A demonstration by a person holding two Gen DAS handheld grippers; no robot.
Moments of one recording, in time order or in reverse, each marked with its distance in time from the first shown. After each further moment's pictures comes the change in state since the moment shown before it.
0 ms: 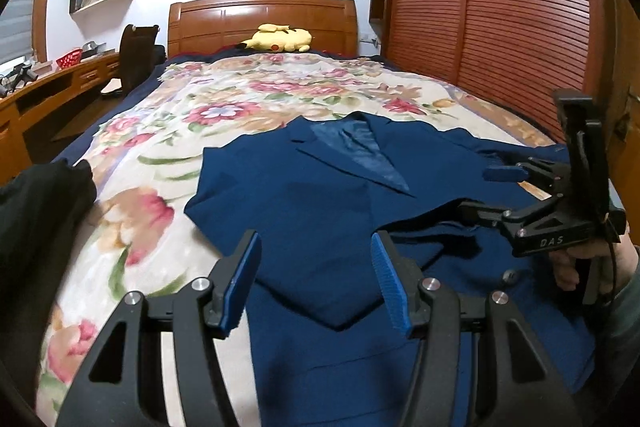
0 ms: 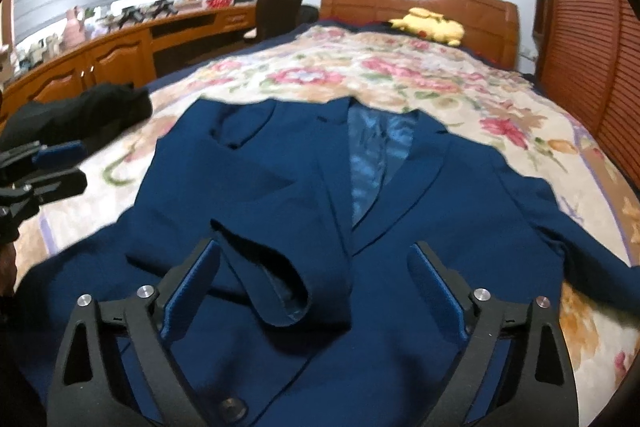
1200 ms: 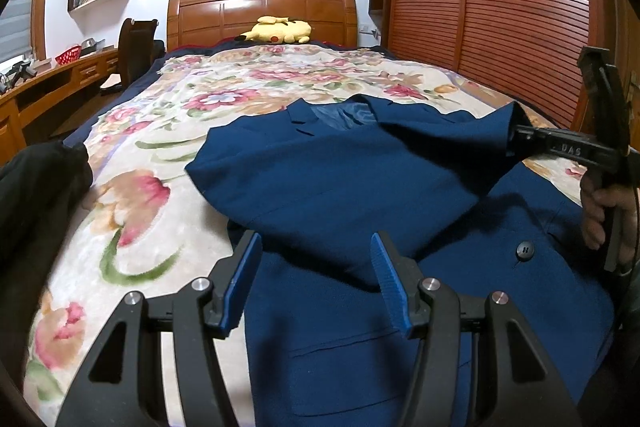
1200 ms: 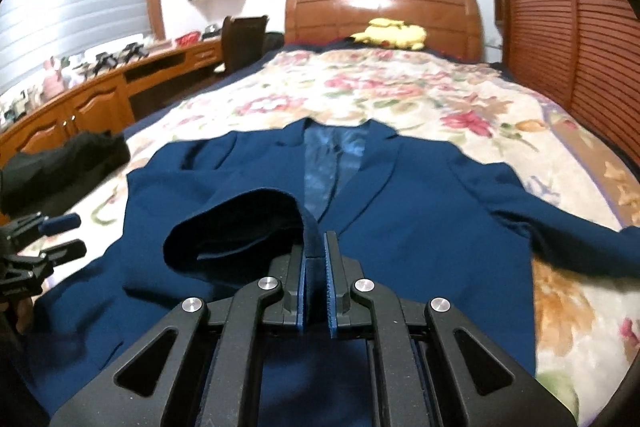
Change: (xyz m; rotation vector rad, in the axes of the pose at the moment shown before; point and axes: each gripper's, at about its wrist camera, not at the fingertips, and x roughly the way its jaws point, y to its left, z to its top) left arm 0.014 -0.002 -0.019 0.012 0.025 0.007; right arm -0.035 -0.054 -0.007 0.161 -0.113 -0.051
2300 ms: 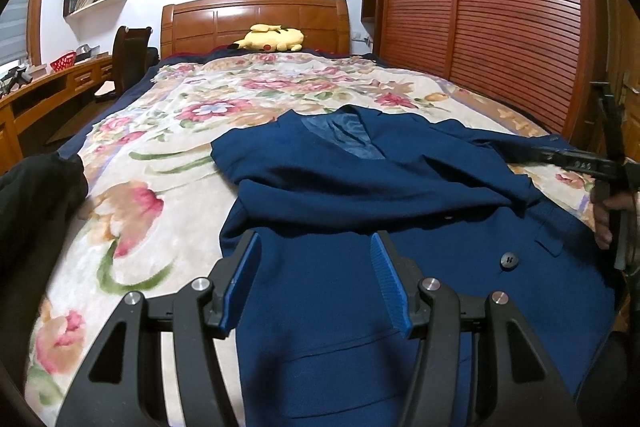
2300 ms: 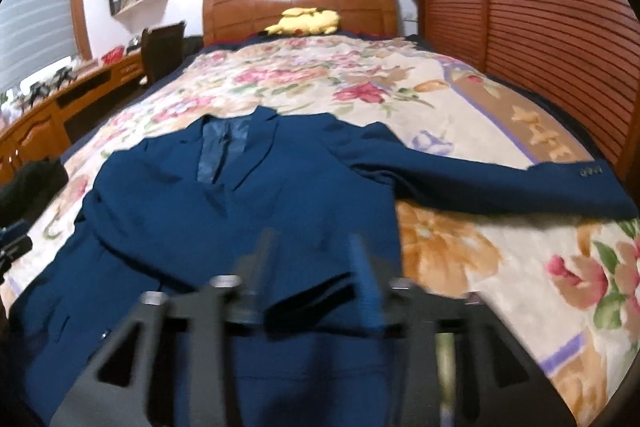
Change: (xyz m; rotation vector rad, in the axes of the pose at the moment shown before) left arm -0.008 -0.006 0.007 0.009 -0.029 -0.026; right arm -0.052 -0.074 -0.024 0.136 0.052 -0.215
